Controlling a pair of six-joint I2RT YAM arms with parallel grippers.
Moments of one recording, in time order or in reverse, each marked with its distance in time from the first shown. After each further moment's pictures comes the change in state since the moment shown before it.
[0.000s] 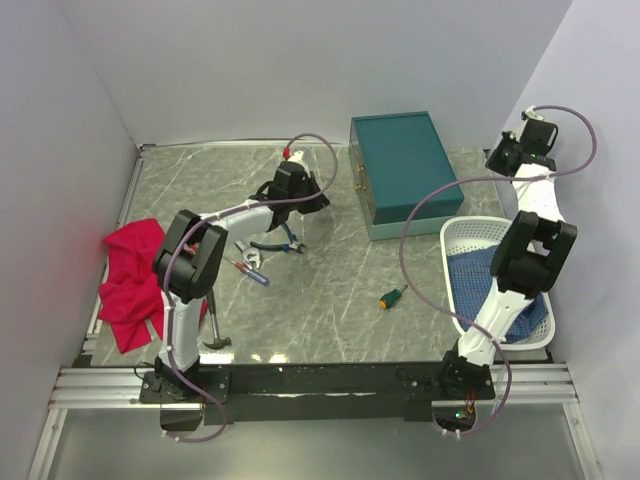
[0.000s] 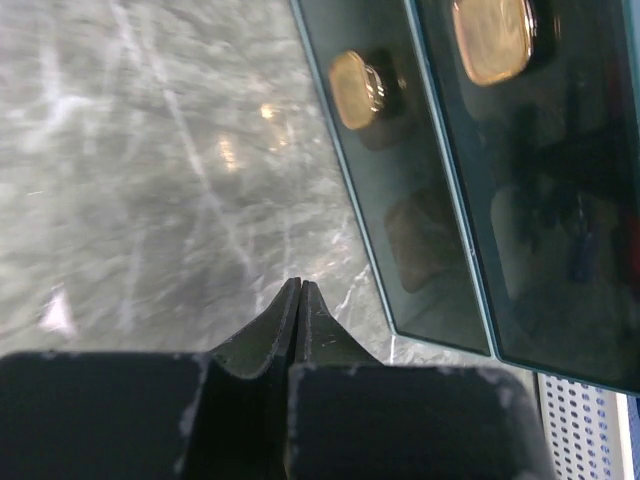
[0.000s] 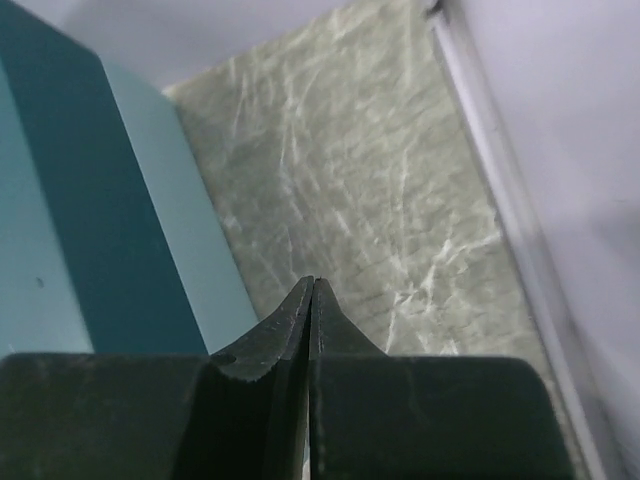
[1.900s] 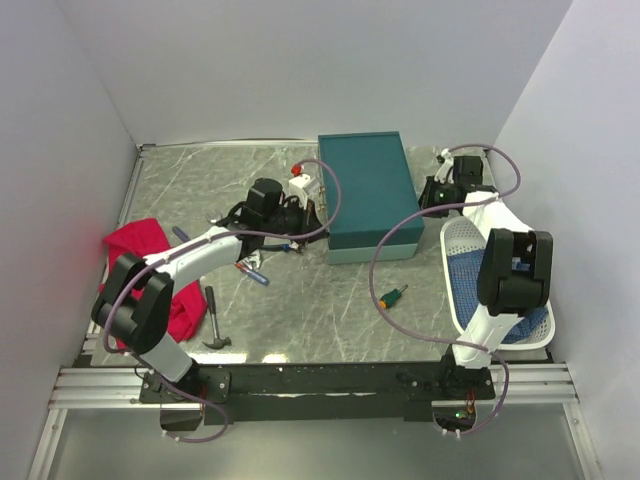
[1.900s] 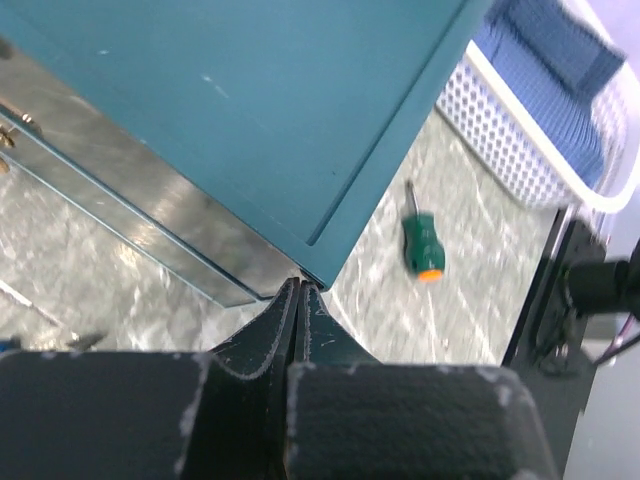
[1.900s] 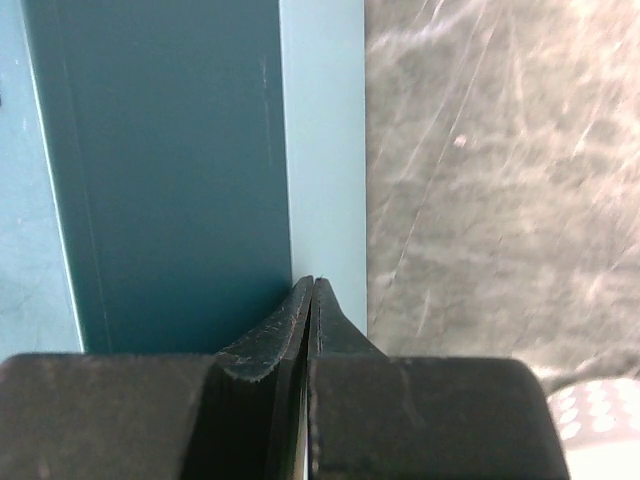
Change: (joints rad) left arm -0.053 -0.432 -0.359 -0.005 0.410 0.388; right arm 0.274 -0.191 -0.465 -0.027 -0.244 0.018
